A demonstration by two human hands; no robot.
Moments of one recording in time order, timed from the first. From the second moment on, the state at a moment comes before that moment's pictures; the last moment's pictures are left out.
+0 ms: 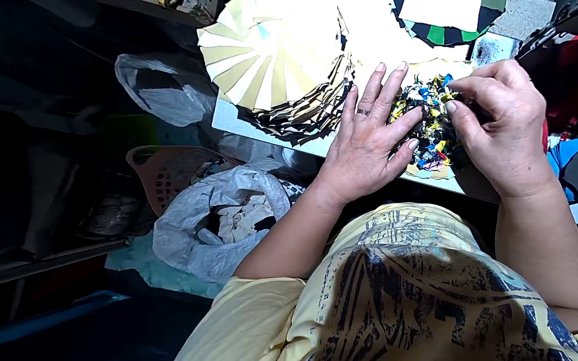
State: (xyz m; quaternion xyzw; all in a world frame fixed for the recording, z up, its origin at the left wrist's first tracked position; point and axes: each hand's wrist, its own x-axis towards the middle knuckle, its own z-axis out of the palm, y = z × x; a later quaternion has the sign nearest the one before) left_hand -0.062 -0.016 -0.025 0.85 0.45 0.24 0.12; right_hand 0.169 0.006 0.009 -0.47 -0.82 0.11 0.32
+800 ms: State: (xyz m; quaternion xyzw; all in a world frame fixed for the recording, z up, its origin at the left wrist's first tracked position) left_hand -0.064 -0.018 -0.033 0.83 0.44 0.34 0.10; right_hand 0.141 0.025 0.000 -0.47 -0.83 0.06 0.30
